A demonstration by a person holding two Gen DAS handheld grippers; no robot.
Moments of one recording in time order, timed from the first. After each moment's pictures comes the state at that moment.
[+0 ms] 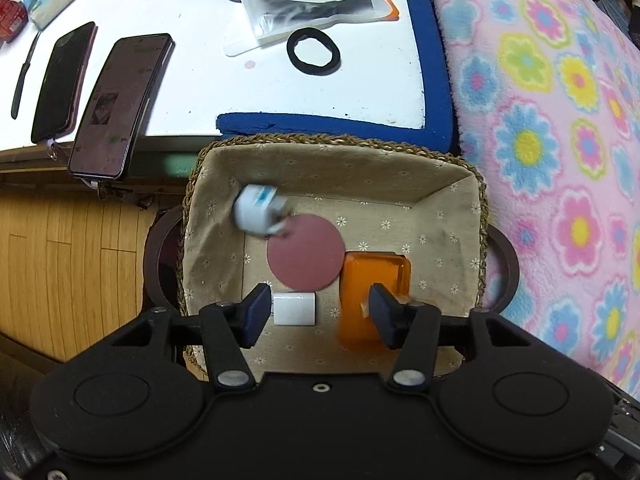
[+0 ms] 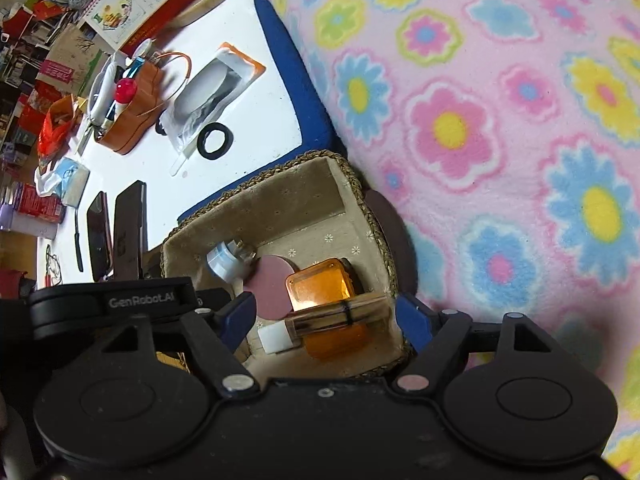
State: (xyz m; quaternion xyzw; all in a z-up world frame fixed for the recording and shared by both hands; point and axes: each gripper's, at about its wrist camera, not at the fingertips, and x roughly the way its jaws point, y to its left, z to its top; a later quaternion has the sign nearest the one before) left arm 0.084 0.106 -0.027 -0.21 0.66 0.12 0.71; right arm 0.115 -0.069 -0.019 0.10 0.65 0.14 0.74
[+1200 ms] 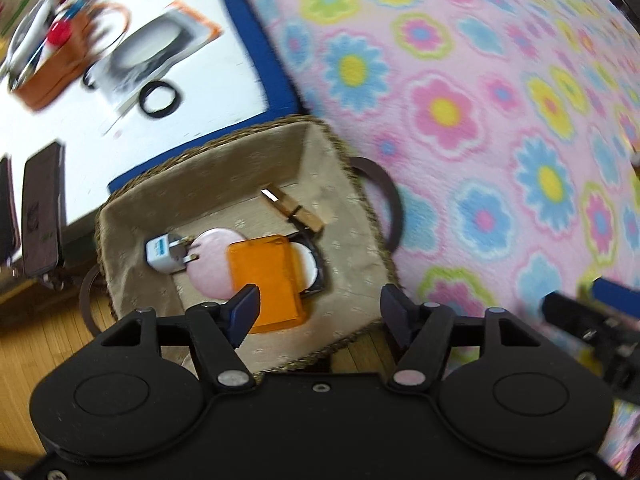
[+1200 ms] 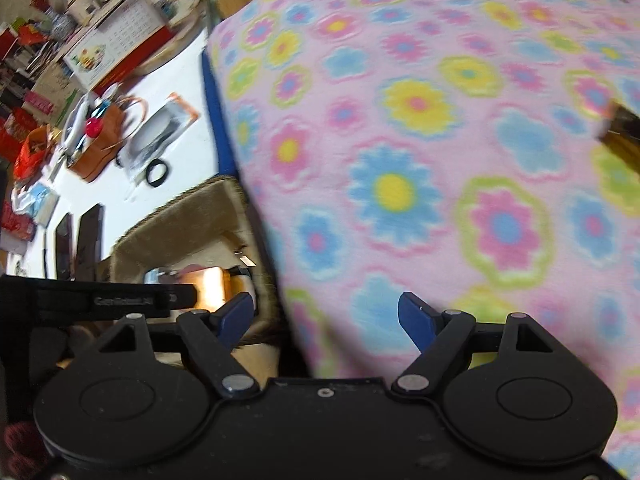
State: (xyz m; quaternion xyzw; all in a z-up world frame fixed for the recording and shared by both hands) left arm 0.070 0.005 -0.005 -0.05 0.65 -0.03 0.76; right arm 0.050 -0.202 0.034 0.07 0.58 0.07 0.81
